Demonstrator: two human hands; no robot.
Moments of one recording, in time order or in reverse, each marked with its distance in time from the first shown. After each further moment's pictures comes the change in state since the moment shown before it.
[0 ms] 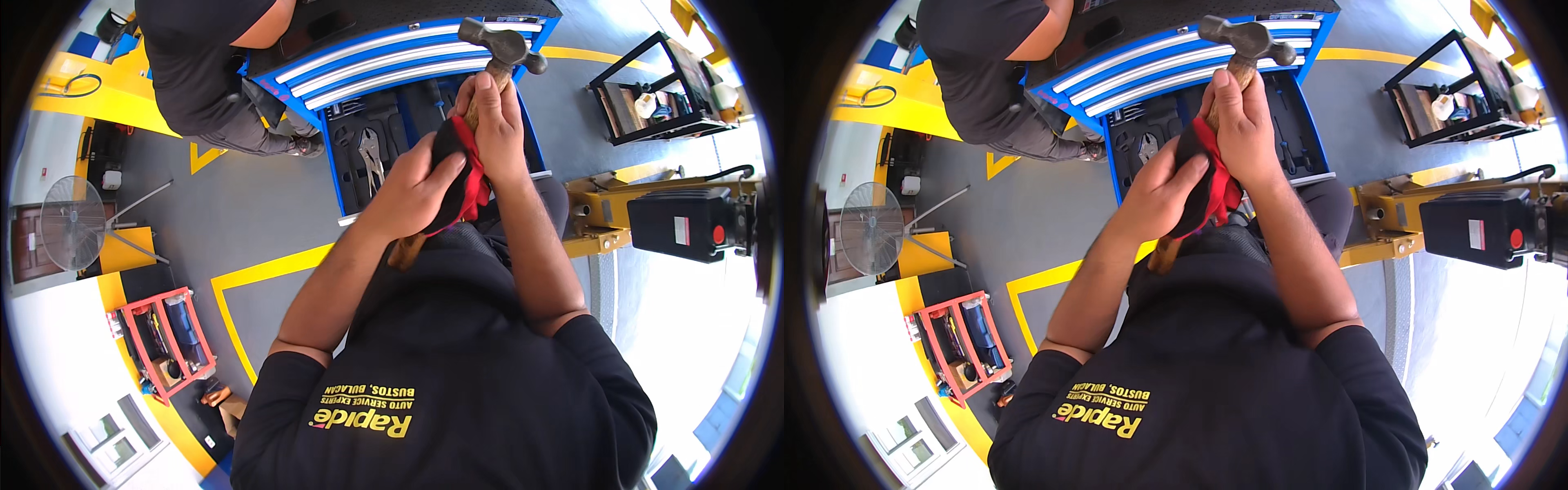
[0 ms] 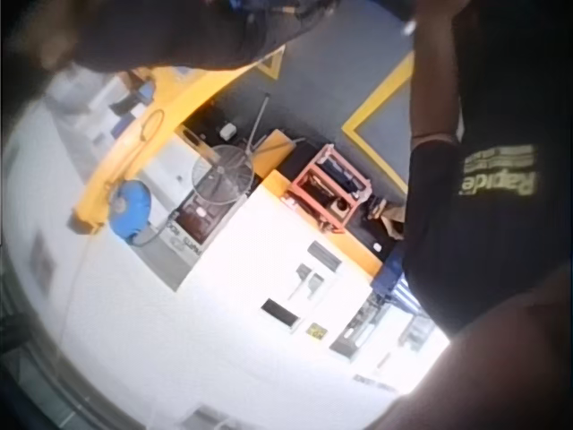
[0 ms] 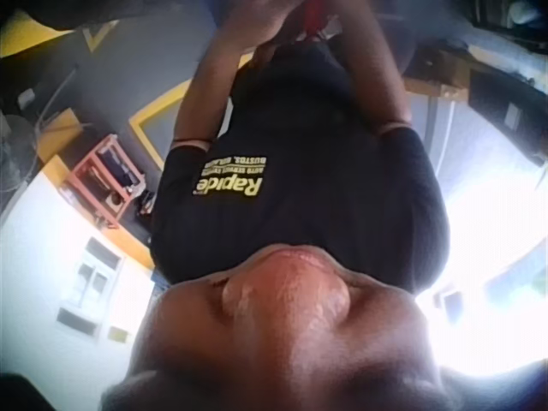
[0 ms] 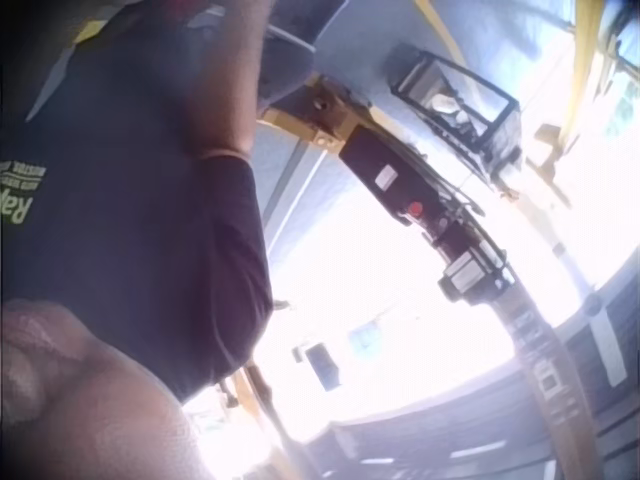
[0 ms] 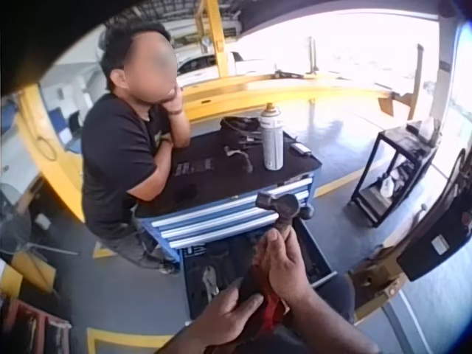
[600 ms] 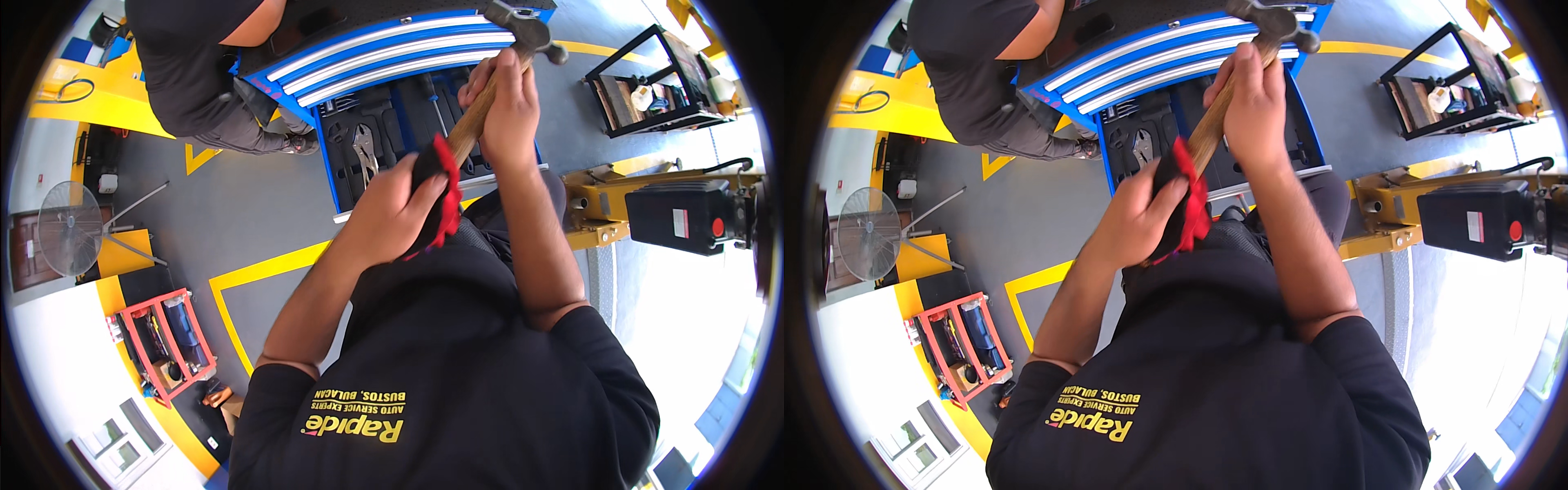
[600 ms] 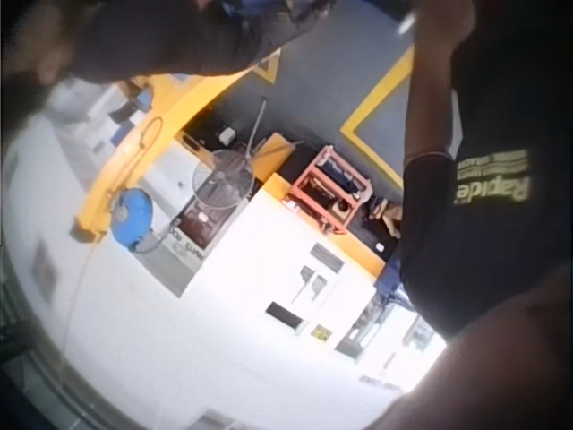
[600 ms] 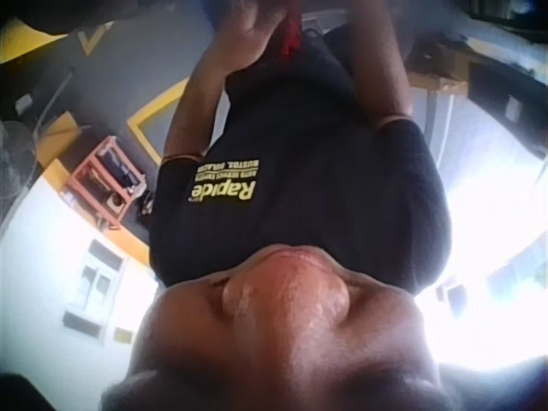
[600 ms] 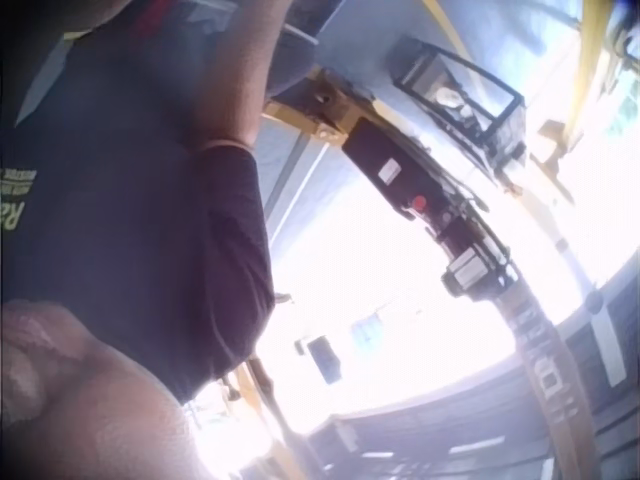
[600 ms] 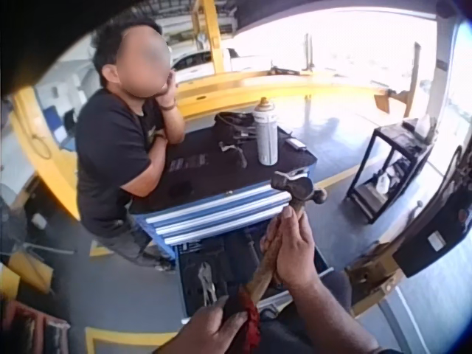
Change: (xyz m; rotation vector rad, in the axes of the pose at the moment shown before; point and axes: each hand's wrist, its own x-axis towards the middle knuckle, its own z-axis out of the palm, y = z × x) left_hand -0.023 0.030 -0.019 0.286 -0.023 -0.103; right_hand 0.021 -0.009 0.005 0.097 0.166 0.025
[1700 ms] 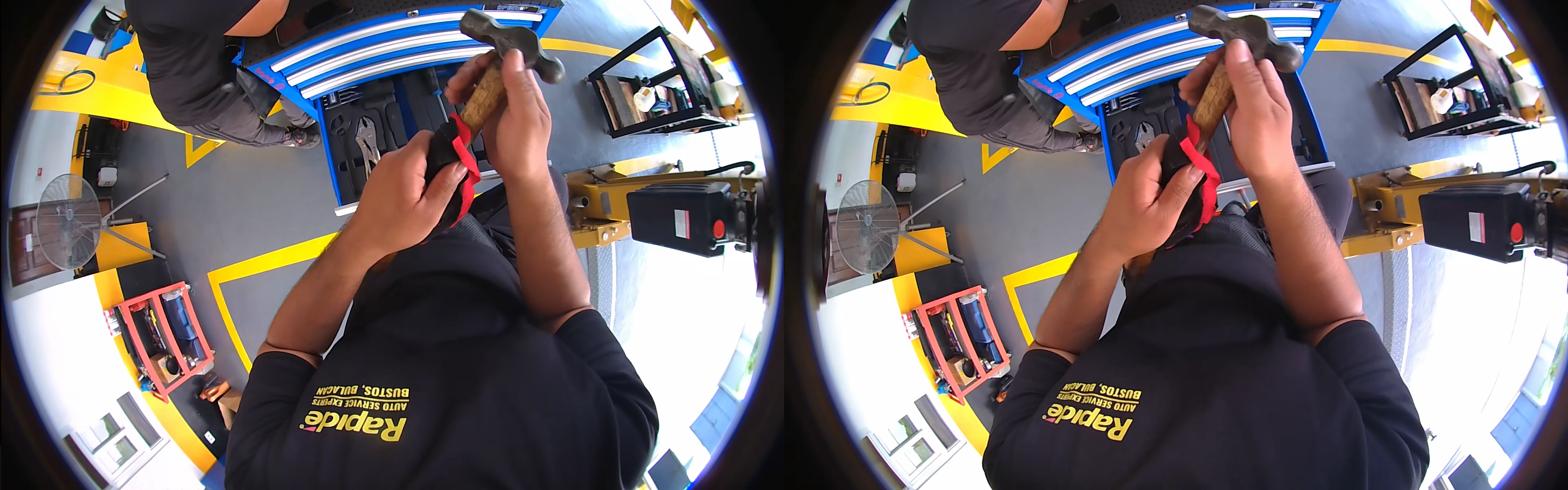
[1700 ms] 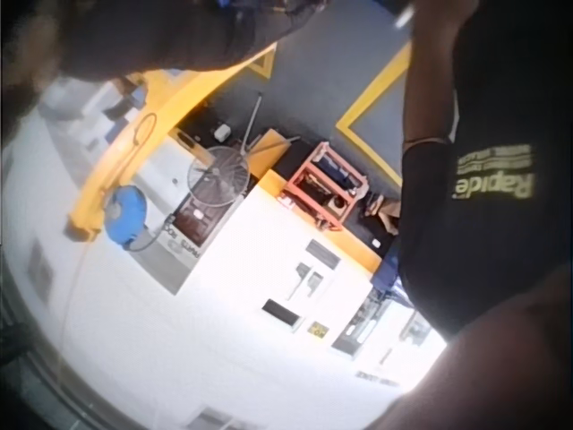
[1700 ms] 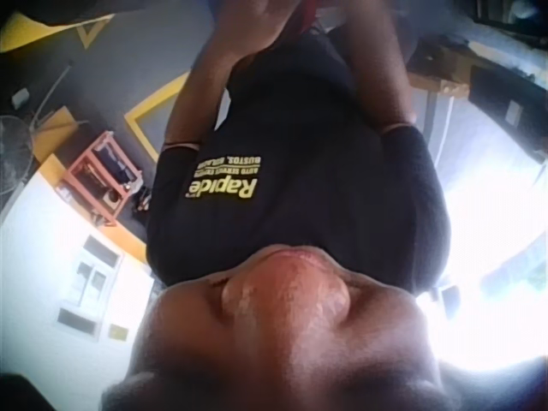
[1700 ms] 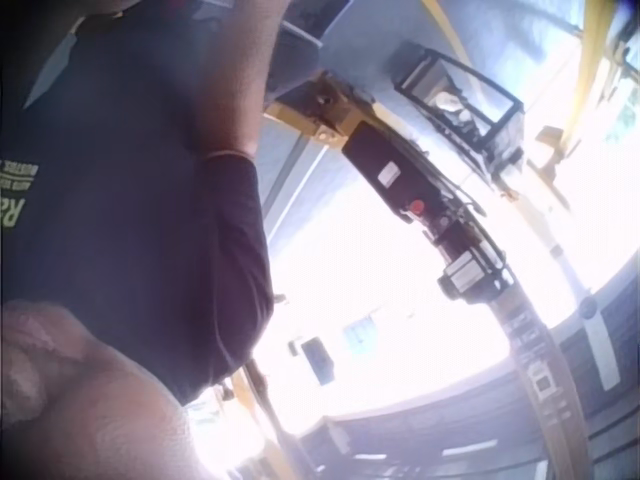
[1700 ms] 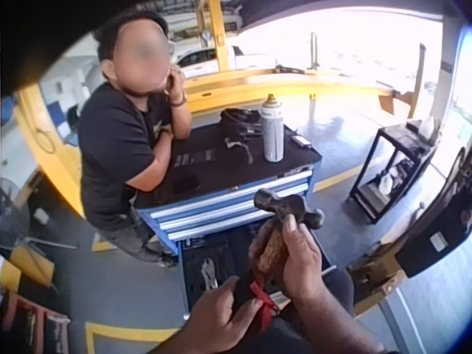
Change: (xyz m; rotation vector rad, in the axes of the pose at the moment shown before) left_hand 0.007 0.003 0.000 0.054 0.049 0.197; right_hand -0.019 -0.030 0.009 -0.011 -0.206 0.071
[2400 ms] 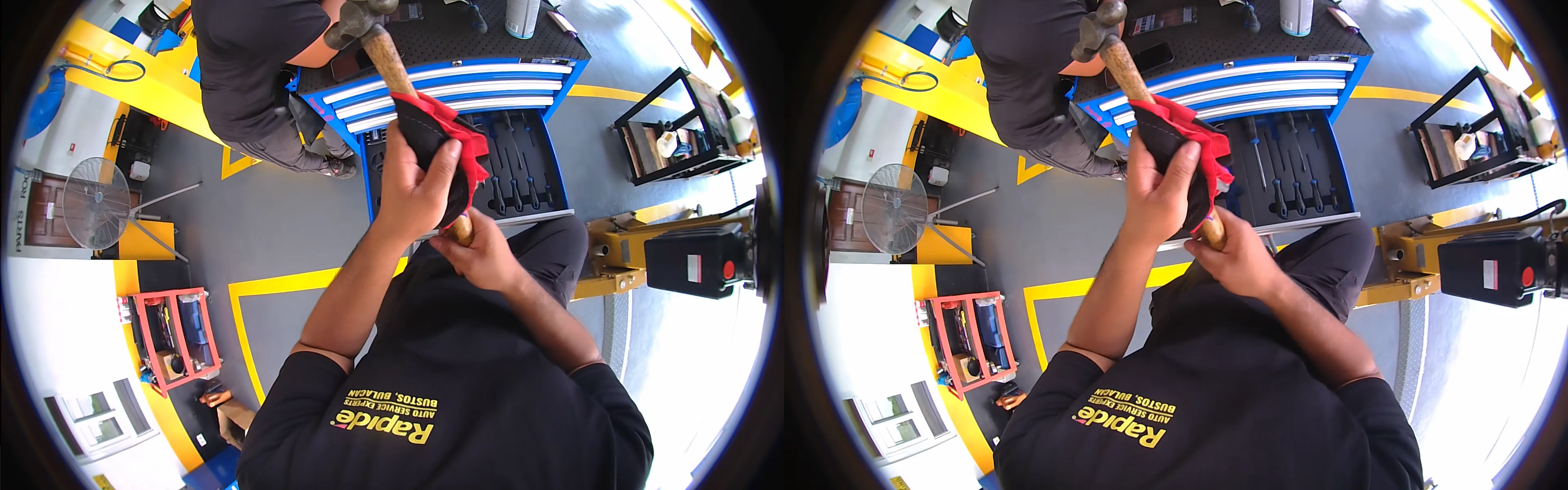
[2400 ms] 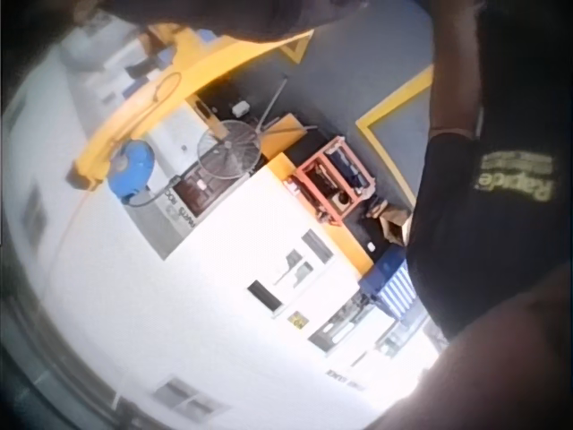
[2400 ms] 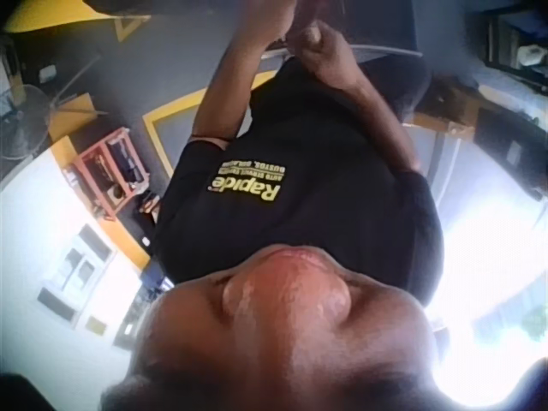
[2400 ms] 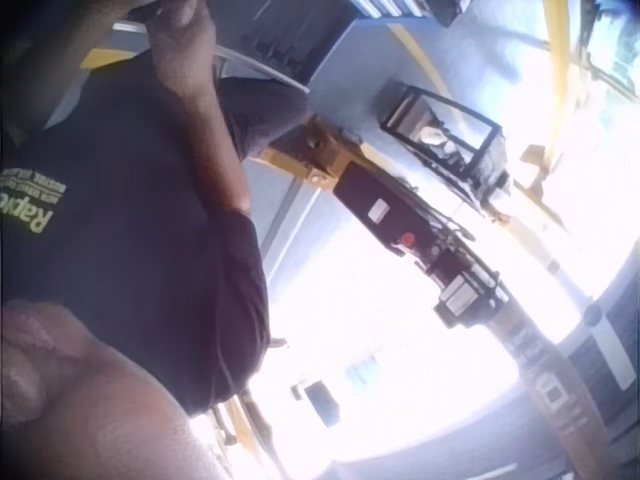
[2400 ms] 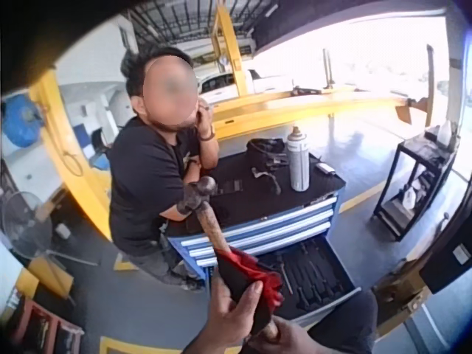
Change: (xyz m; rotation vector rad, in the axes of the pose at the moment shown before) left_hand 0.039 -0.008 -0.021 -0.432 0.416 0.237; right_hand -0.084 0.026 0.026 -0.341 -0.358 0.491
